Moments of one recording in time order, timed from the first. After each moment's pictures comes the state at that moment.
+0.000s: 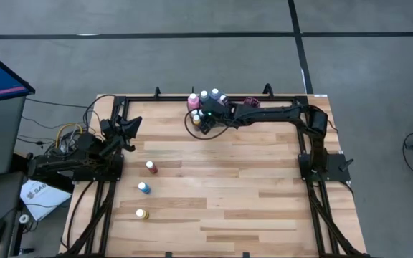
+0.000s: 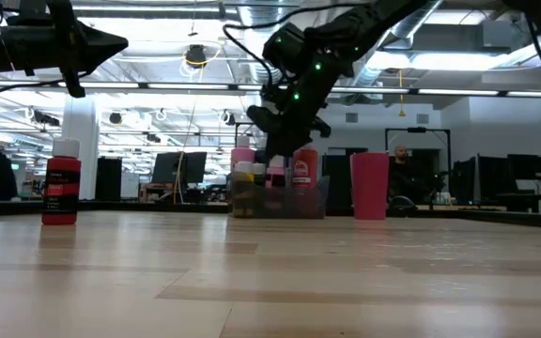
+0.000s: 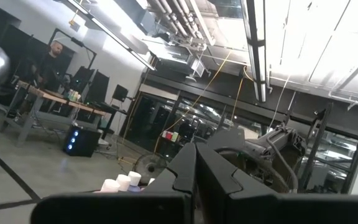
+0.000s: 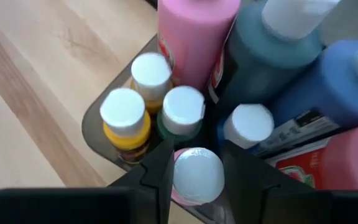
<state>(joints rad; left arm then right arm) 0.18 0.02 0.01 0.45 -0.42 -0.24 -0.29 1.97 1.47 -0.35 0.40 0.29</state>
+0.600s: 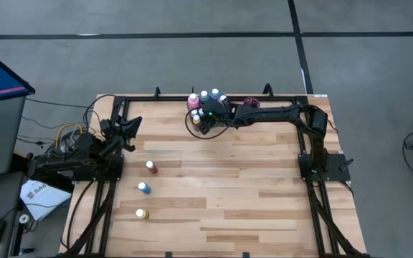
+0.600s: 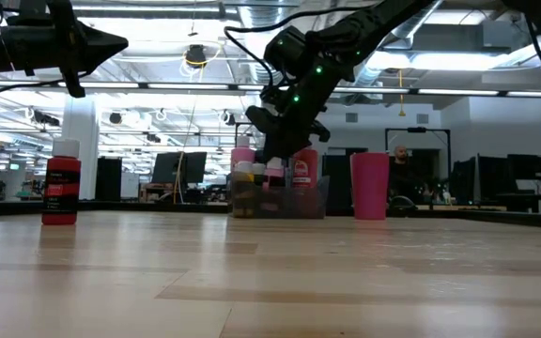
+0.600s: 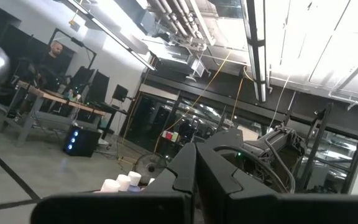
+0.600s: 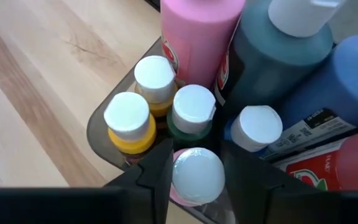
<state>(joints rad) 0.18 0.02 0.01 0.45 -0.42 -0.24 -0.29 1.97 1.44 -0.30 0.36 0.31</state>
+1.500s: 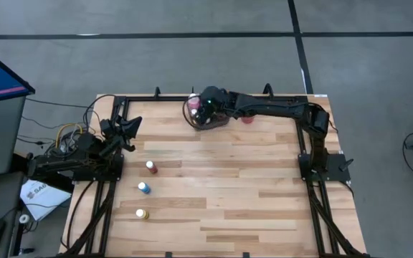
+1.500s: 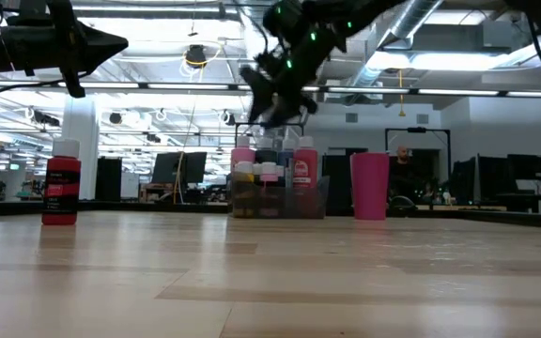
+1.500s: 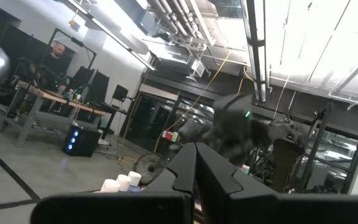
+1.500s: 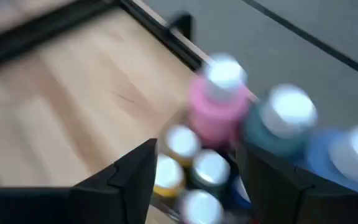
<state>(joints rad) 0.18 0.02 0.01 0.45 -0.42 -0.24 -0.31 1.95 1.64 -0.43 0.28 0.27</state>
